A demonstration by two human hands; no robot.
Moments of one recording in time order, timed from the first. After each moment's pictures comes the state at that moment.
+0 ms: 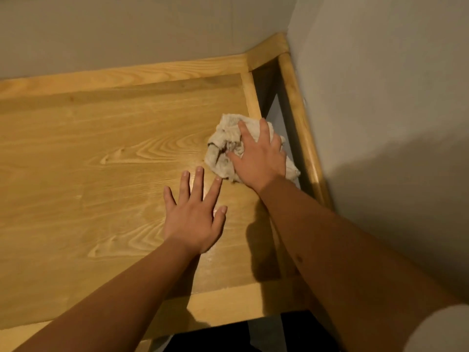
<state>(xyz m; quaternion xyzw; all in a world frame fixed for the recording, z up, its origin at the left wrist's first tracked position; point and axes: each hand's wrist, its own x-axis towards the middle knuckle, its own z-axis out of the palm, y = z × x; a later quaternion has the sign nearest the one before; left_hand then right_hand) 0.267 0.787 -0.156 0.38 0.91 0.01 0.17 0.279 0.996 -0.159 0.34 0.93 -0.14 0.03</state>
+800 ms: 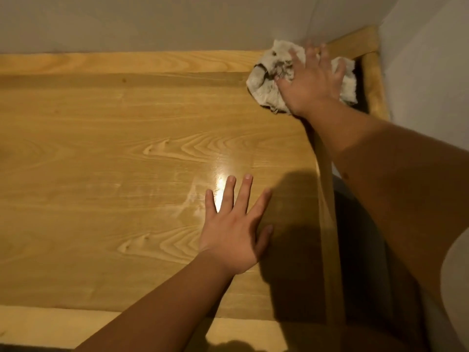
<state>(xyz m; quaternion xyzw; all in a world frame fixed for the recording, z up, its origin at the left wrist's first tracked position) 0.262 0.786 -0.163 0.40 0.90 0.03 0.15 0.112 1.088 -0.162 0.27 0.96 -0.02 0.04</state>
